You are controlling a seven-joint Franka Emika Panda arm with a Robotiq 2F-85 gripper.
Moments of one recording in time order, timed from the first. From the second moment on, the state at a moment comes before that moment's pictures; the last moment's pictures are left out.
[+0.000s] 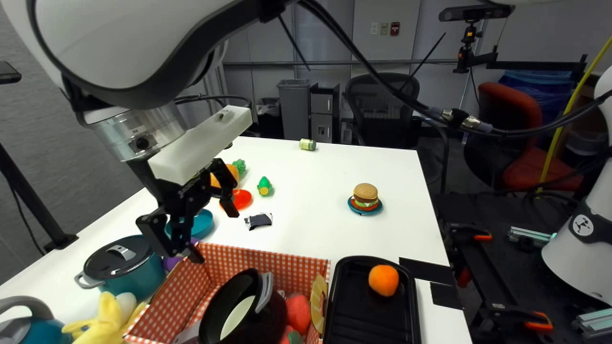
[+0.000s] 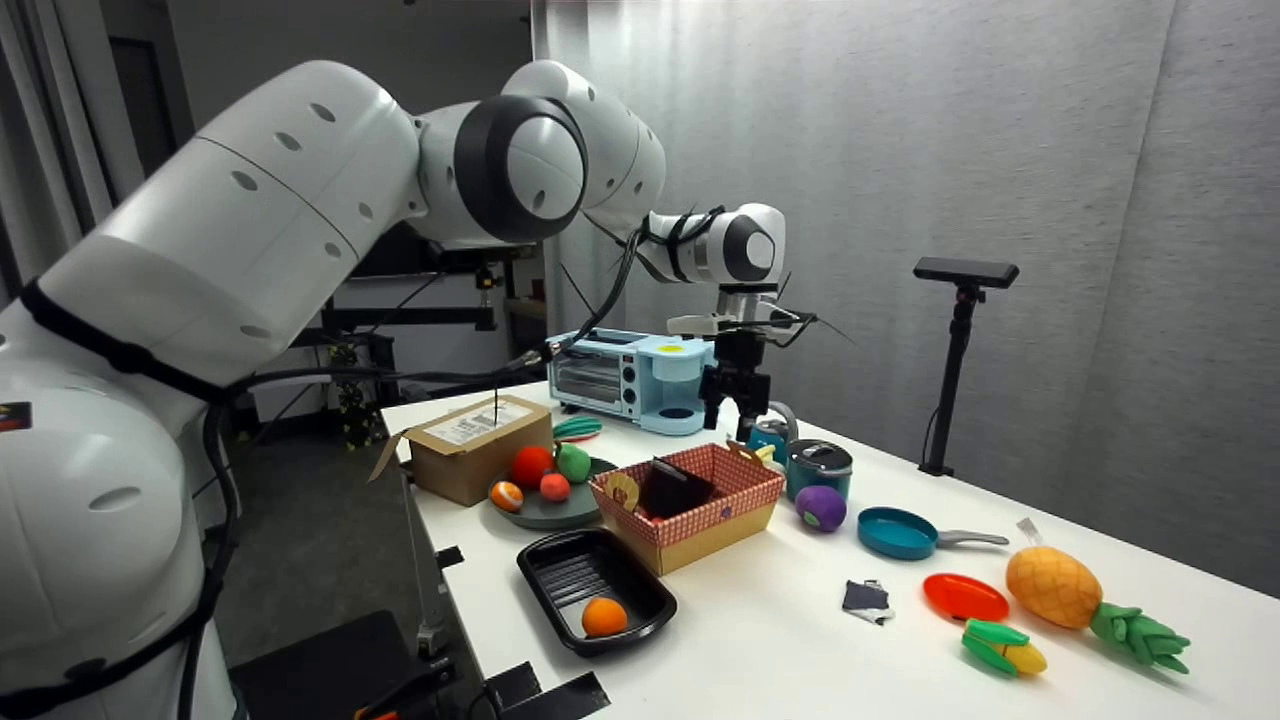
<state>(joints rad) 0.18 0.79 0.01 -1.16 -0.04 1.69 0.45</state>
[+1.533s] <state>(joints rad) 0.21 0.84 0.00 -1.14 0.05 1.52 0.71</state>
